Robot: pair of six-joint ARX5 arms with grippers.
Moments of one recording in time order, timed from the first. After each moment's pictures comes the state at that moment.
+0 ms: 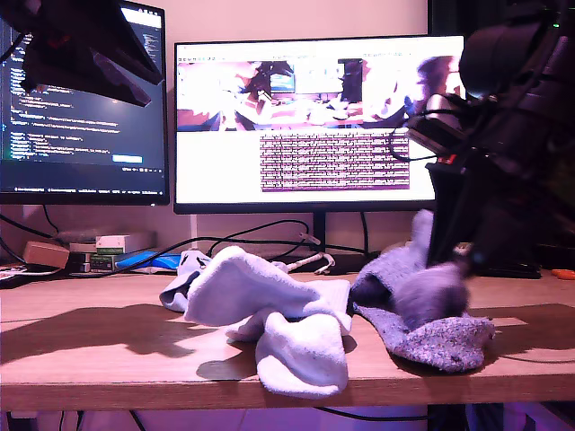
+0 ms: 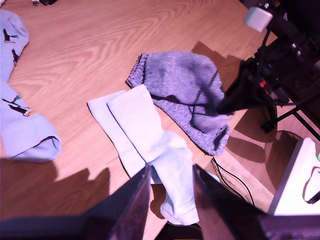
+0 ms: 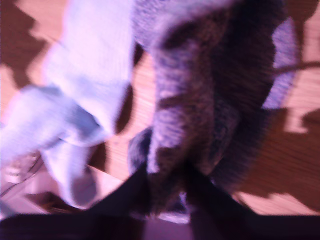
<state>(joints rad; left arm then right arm) -0.28 1.30 1.13 -0.71 0.69 0.12 0.32 1.54 0.98 -0.66 -0.45 0.18</state>
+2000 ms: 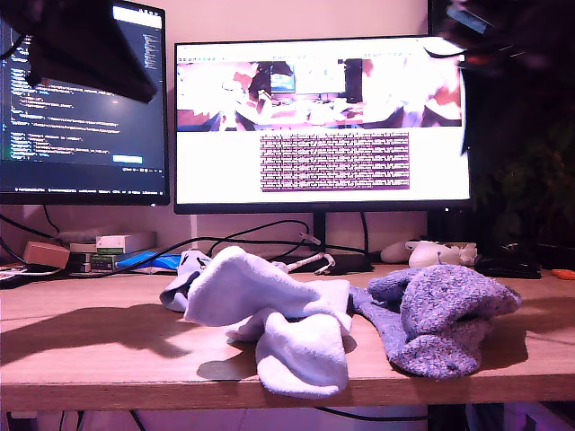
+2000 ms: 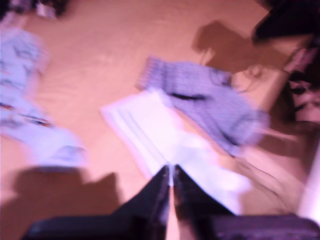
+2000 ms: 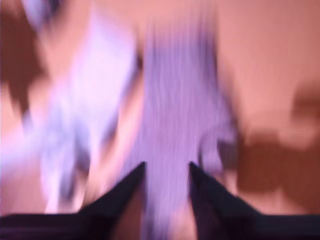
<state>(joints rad) -0.28 1.30 1.13 -0.65 0.59 0.21 0.26 1.39 1.16 -0.68 -0.27 -0.02</state>
